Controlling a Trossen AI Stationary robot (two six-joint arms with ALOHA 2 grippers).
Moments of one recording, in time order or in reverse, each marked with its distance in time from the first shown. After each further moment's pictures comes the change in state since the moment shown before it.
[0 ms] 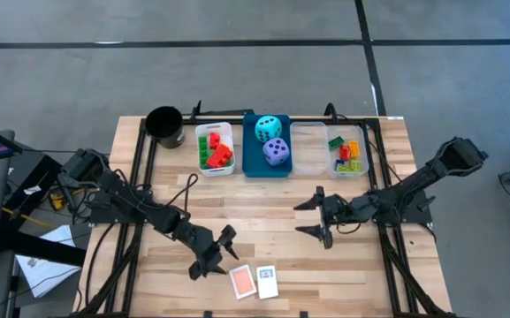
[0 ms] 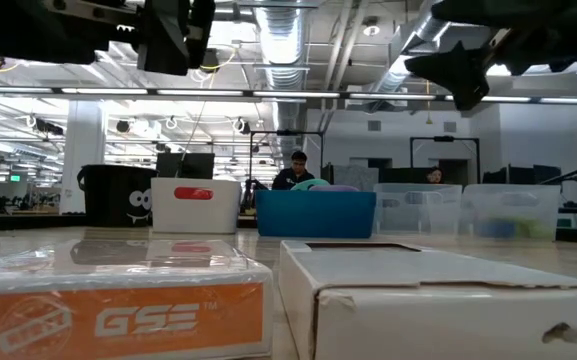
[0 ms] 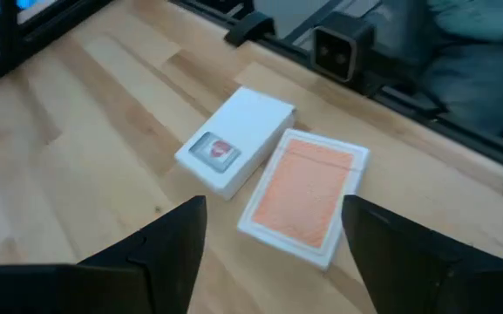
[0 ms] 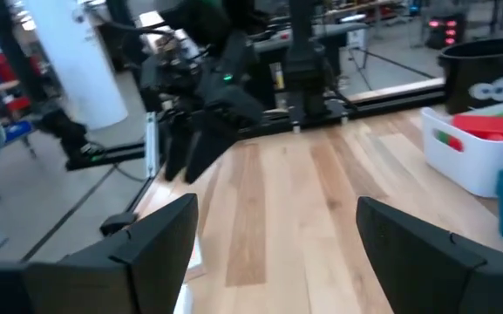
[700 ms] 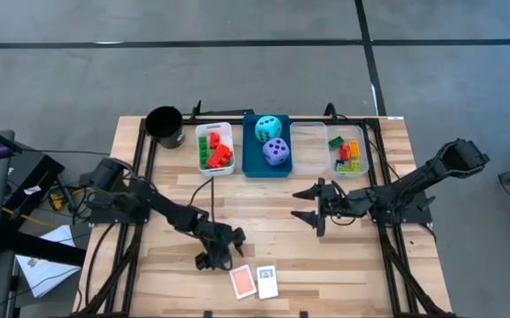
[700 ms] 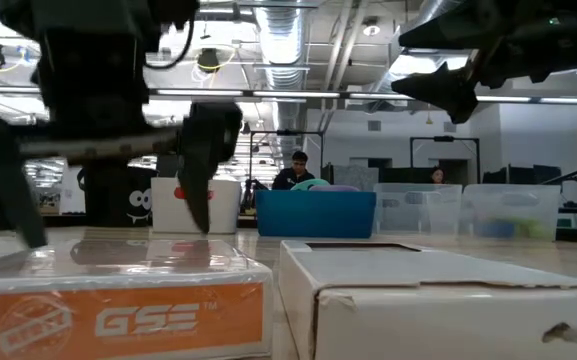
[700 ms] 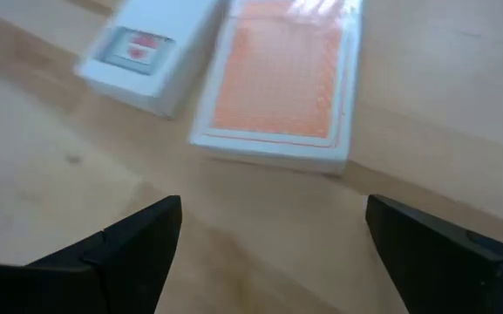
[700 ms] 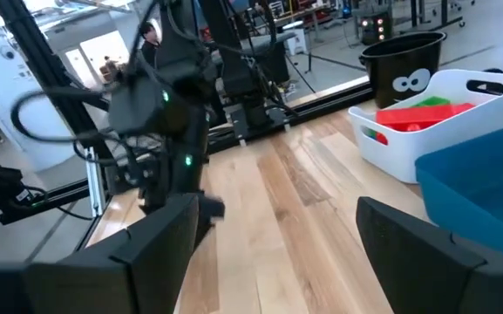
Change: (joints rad) left arm 0.124 0.246 0.000 0.038 0.195 0.294; right arm -0.093 0.000 0.000 -0.008 0.075 0.098
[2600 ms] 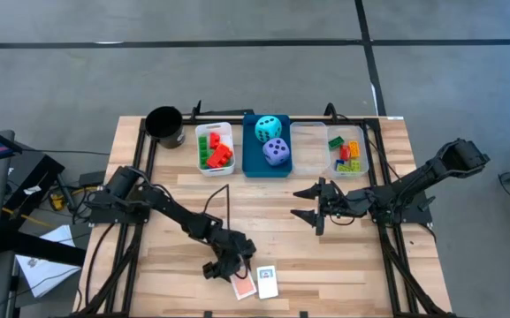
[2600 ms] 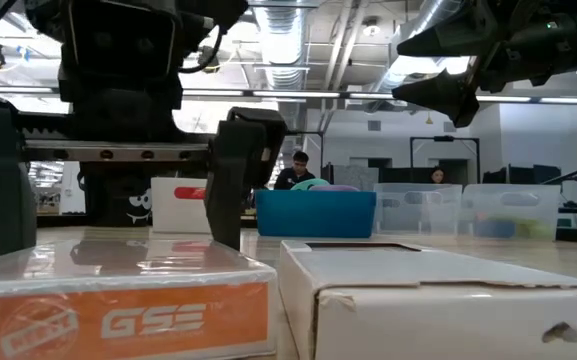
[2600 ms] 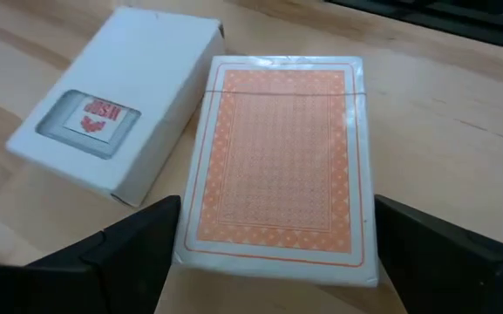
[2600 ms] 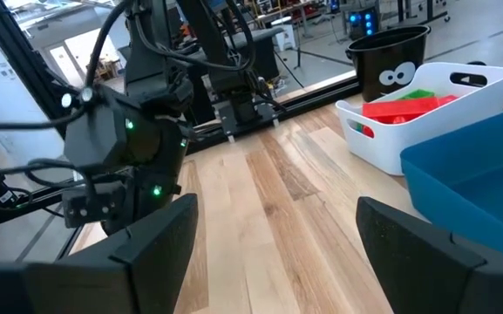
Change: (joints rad) left arm -0.013 0.171 0.177 -0.019 0.152 -0.051; right arm 0.002 0.000 0.000 -0.026 0.026 0.018
